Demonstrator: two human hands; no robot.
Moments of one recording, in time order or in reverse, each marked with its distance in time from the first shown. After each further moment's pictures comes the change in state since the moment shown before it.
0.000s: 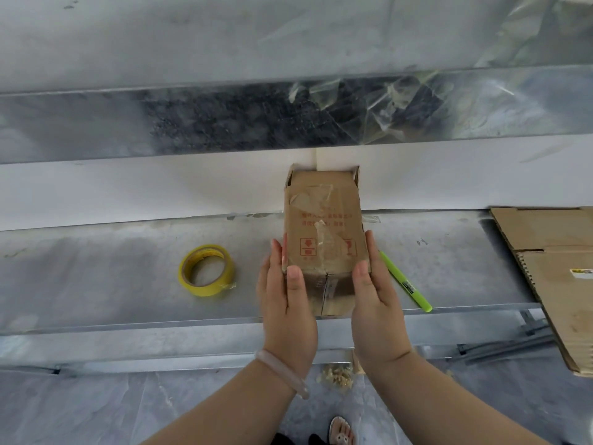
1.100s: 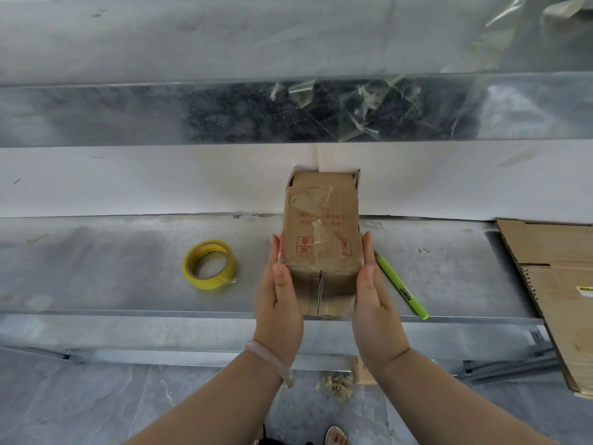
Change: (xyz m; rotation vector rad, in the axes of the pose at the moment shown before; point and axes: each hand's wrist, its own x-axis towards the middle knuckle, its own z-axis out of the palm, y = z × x) left_hand -0.004 0.010 0.001 -0.144 -0.037 -0.111; right_hand 0.005 0.003 -0.019 -0.025 -0.165 0.087
